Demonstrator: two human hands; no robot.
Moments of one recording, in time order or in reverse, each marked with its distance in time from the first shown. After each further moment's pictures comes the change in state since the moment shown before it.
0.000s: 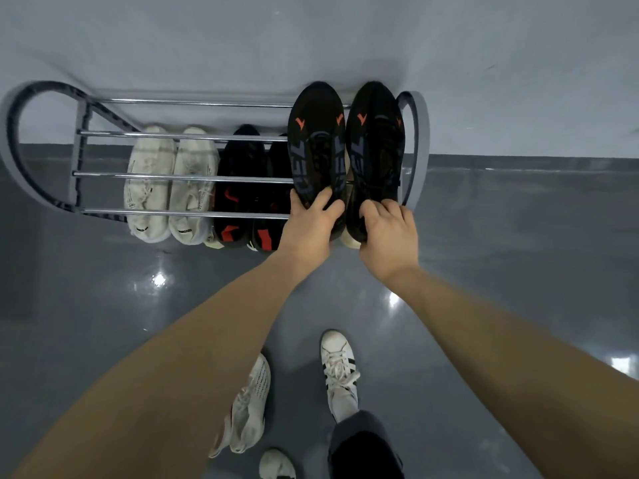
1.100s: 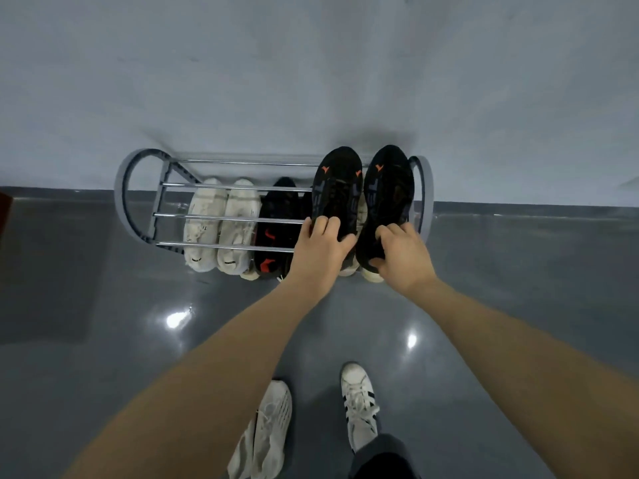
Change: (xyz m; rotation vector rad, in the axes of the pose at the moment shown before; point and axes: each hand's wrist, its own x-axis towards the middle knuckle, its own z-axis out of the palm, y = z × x) left_hand -0.060 0.014 -0.085 0.421 0.239 0.116; right_hand 0.005 -0.029 -0.076 0.055 -0.155 -0.035
